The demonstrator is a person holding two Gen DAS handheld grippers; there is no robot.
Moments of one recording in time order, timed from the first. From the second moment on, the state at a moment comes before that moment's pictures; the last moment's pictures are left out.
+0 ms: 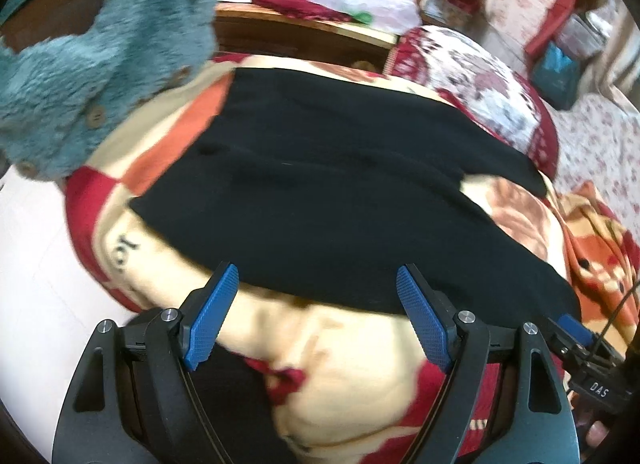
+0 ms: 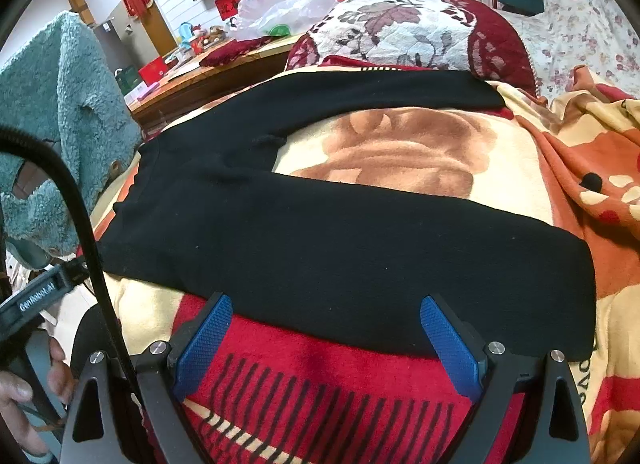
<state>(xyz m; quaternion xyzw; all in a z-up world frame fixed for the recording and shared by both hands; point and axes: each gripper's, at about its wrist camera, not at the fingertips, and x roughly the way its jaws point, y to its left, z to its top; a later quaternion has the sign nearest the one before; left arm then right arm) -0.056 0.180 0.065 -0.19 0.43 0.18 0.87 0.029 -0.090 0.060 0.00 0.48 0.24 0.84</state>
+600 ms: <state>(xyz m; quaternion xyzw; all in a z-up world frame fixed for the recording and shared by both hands) -0.082 0.269 0.048 -0.29 0.43 0.26 0.82 0.042 -0.105 0.052 0.02 0.49 0.22 0.84</state>
